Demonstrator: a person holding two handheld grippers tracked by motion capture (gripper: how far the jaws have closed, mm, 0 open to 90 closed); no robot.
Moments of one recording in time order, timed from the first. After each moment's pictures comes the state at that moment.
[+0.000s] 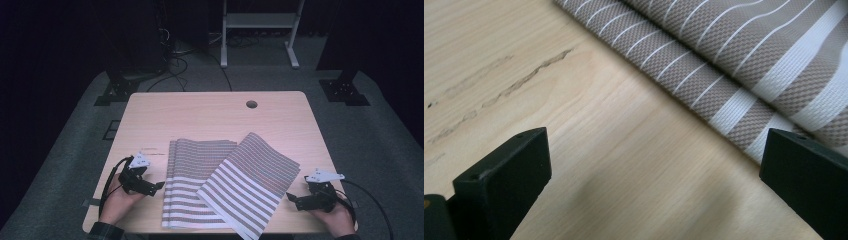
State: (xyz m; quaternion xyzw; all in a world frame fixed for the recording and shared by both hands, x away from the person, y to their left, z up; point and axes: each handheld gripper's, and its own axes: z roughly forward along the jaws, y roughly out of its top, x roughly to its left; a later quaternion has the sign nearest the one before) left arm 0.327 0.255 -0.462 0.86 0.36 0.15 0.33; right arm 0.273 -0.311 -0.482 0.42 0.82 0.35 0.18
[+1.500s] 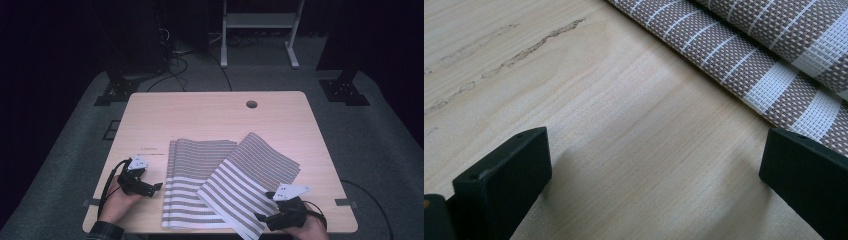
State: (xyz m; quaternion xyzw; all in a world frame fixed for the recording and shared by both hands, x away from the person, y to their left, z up) left arm 0.330 0.263 -0.479 0.86 0.37 0.15 0.33; right arm 0.235 -0.217 -0.468 0.29 0.87 0.39 0.09
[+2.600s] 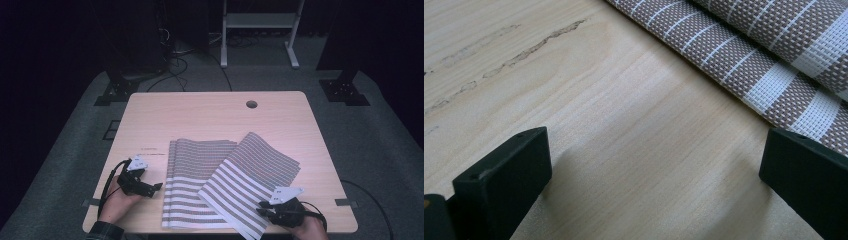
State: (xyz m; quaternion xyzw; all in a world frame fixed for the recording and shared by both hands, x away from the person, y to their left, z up) left arm 0.329 0.264 -0.480 0.85 0.37 0.15 0.33; right arm 0.236 -0.214 -0.472 0.26 0.90 0.35 0.09
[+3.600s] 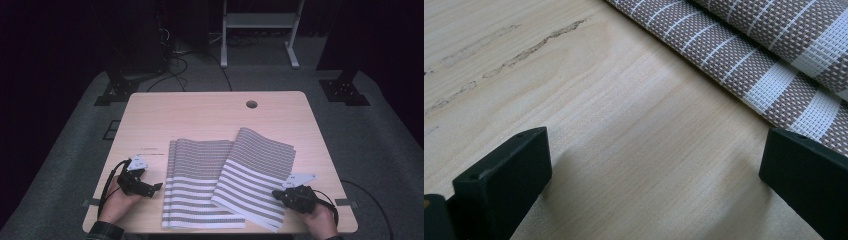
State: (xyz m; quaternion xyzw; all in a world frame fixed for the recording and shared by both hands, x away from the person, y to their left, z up) left arm 0.329 0.264 -0.480 0.85 0.37 0.15 0.33; right arm 0.266 -0.252 -0.469 0.34 0.88 0.32 0.12
